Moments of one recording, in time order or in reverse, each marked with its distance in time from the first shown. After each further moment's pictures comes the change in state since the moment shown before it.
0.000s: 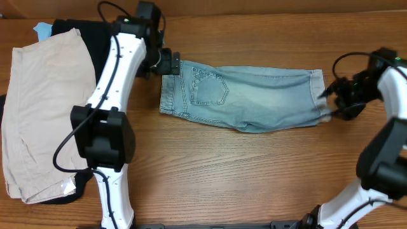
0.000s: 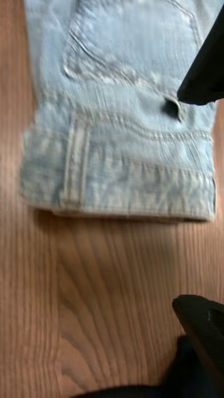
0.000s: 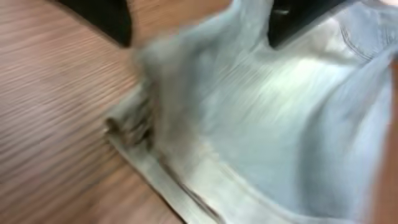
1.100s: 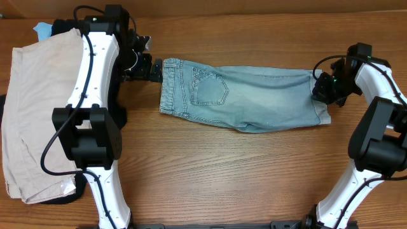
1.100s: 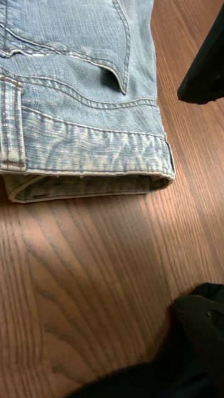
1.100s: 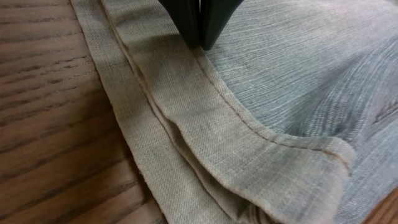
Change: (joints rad) left arm 0.128 0.000 0.000 -0.109 0.154 0.308; right arm 0.088 0.209 -0.003 0.286 0.058 -0.231
